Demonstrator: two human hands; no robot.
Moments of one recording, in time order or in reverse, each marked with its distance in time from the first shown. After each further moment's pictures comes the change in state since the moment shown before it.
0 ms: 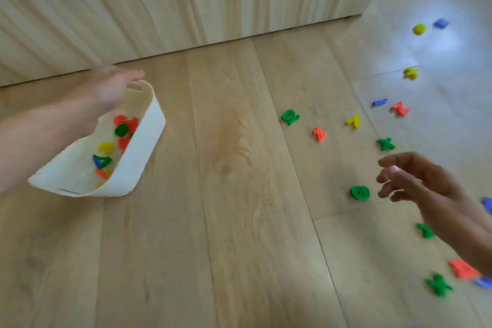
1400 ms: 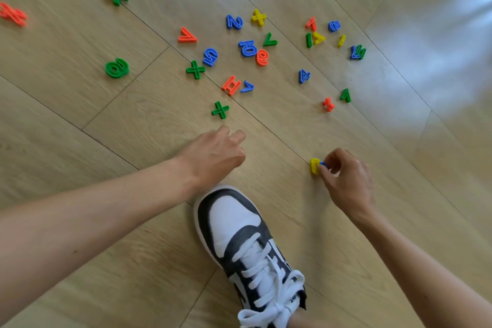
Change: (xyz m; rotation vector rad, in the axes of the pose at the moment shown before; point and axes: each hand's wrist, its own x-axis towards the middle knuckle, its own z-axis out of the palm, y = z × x) left_hand -0.339 0.002 0.365 0.955 -0.905 1.819; right_hand -0.326 0.172 -0.074 -0.765 0.713 0.699
